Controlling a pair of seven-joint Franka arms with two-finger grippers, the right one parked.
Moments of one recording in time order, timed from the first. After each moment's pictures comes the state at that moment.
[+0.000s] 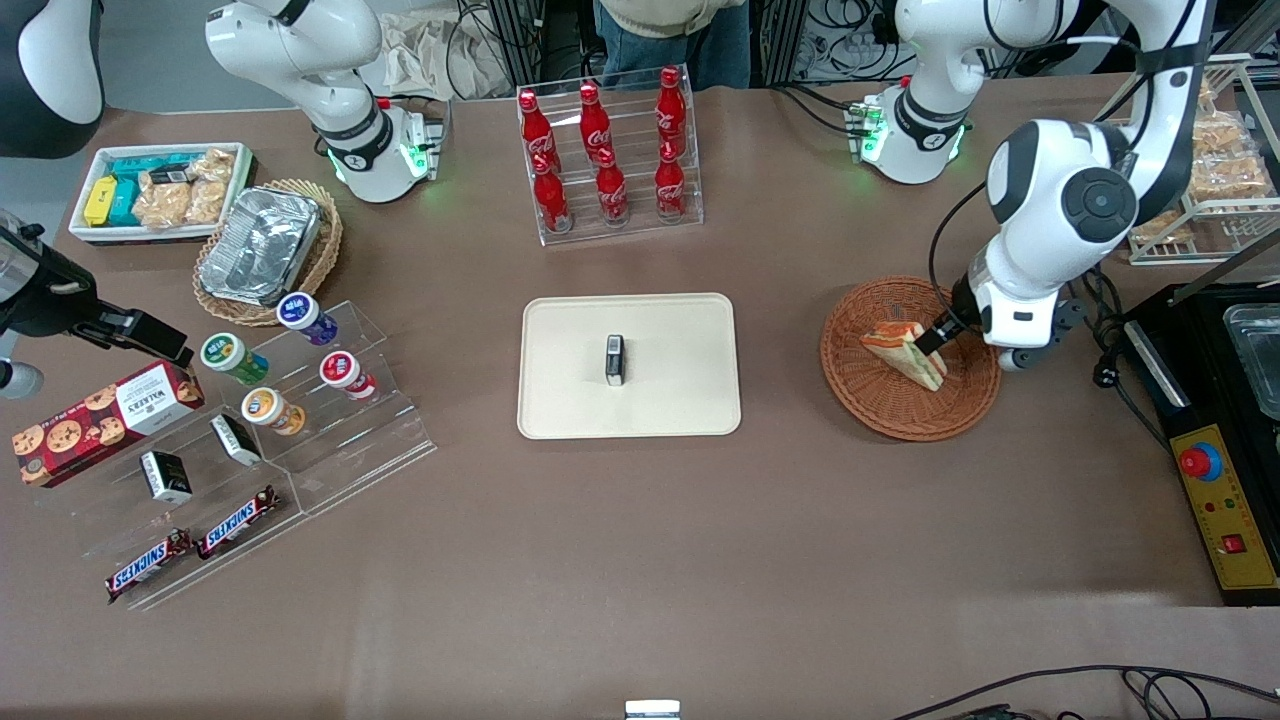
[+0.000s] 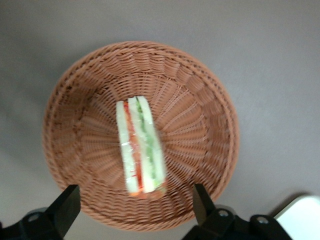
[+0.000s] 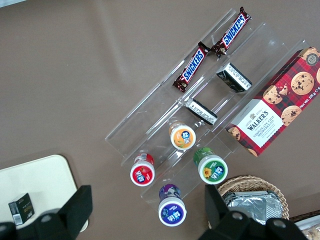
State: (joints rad) arm -0.05 -0.05 -0.15 -2.34 -0.04 2.25 -0.93
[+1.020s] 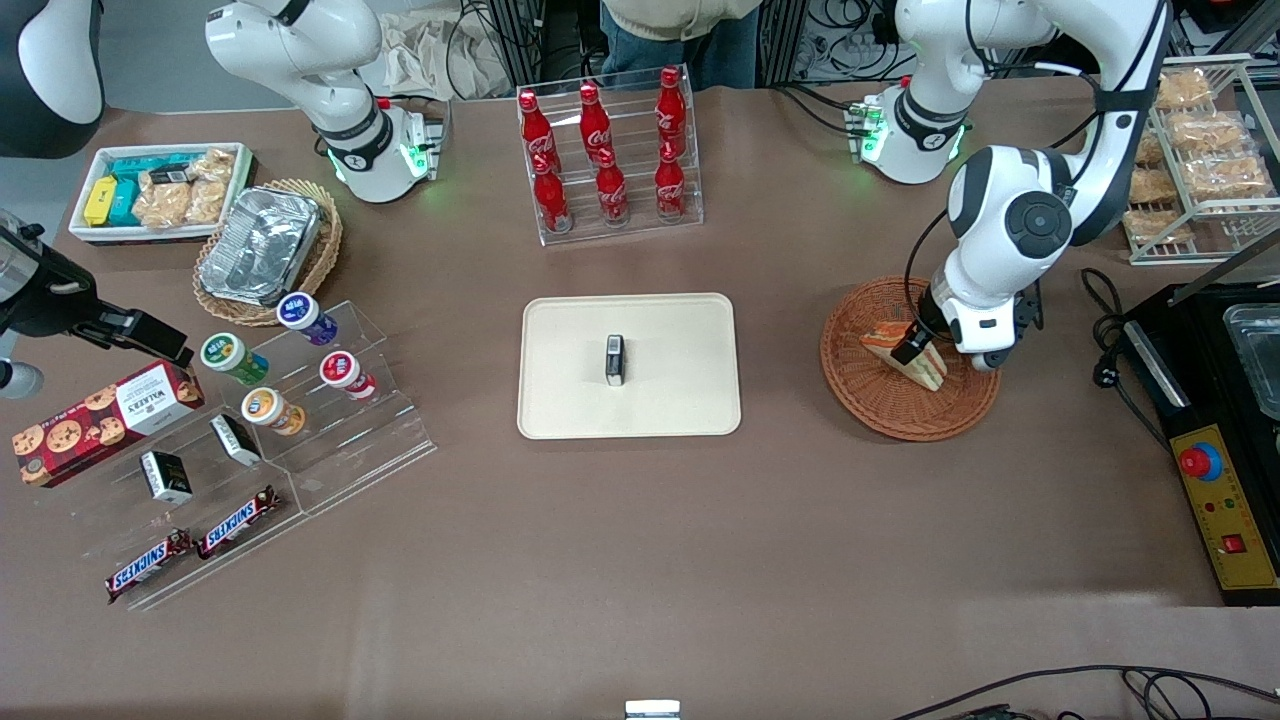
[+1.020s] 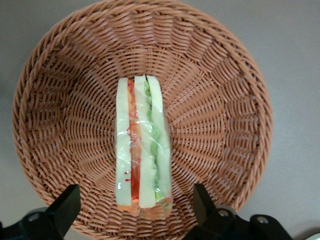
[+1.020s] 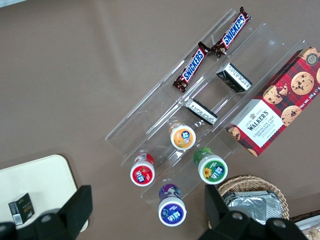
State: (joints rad) arm -0.05 0.00 -0.17 -2.46 -0.04 2.39 -1.08
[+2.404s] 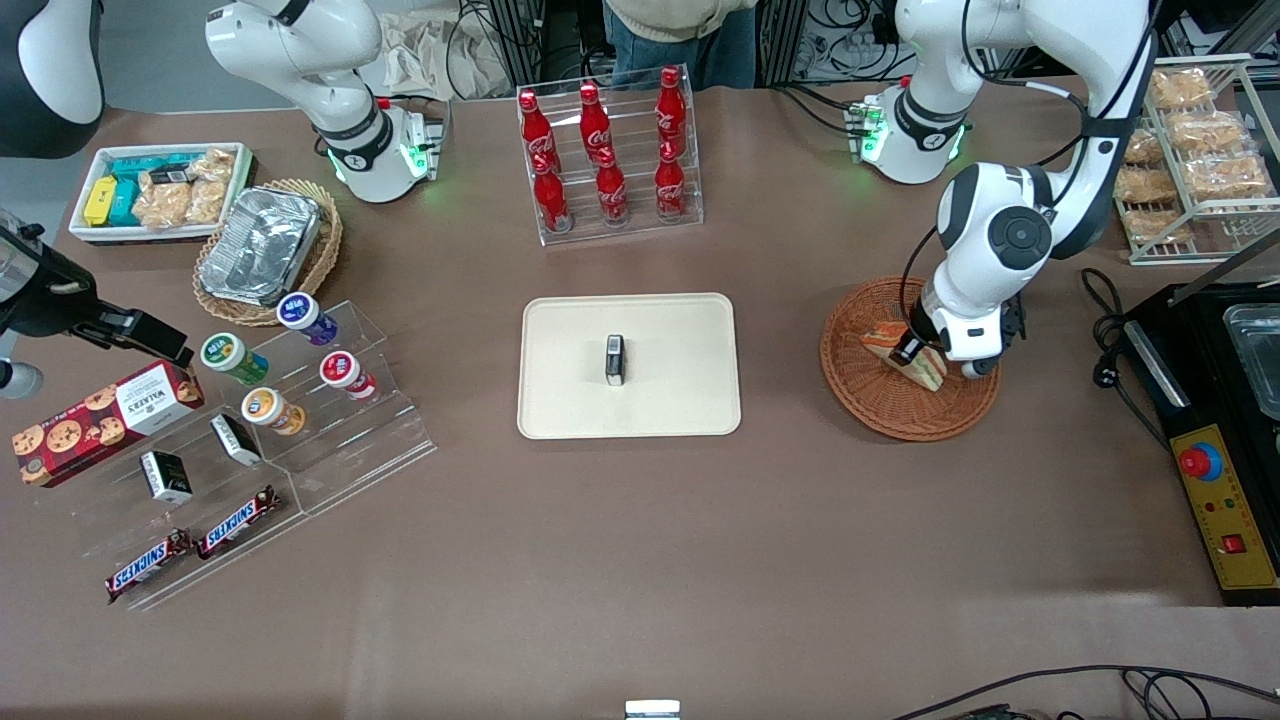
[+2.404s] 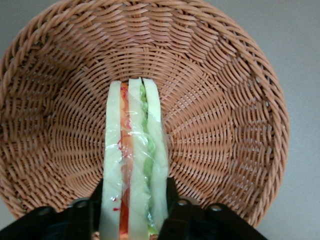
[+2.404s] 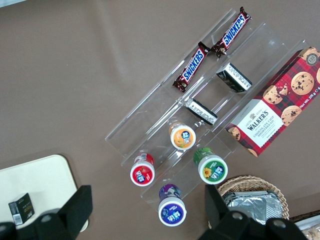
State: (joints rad) arm -0.05 0.07 -0.17 -2.48 0.00 2.49 -1.10
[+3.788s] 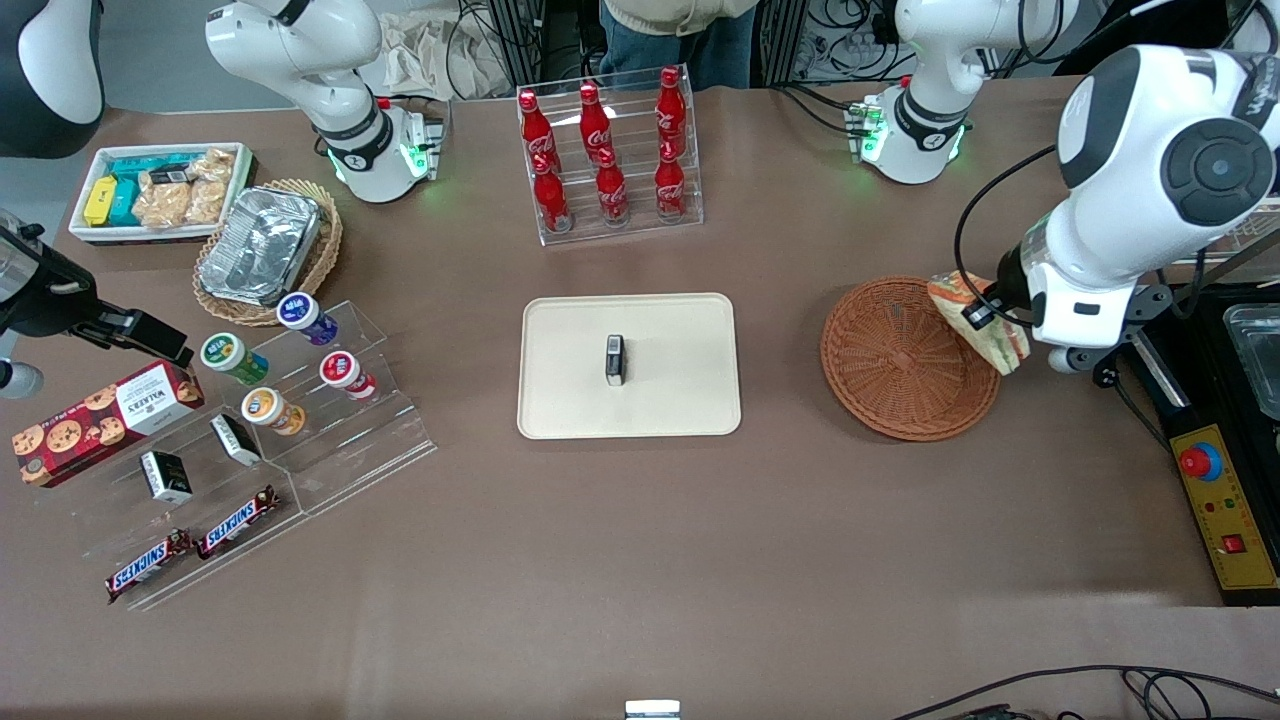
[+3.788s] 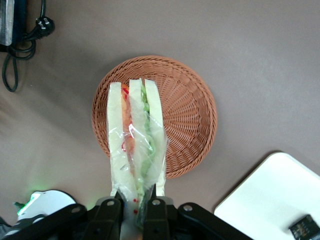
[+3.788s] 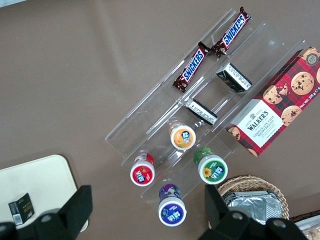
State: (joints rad) arm -0.04 0.03 -0.17 -1.77 0.01 1.60 -0.81
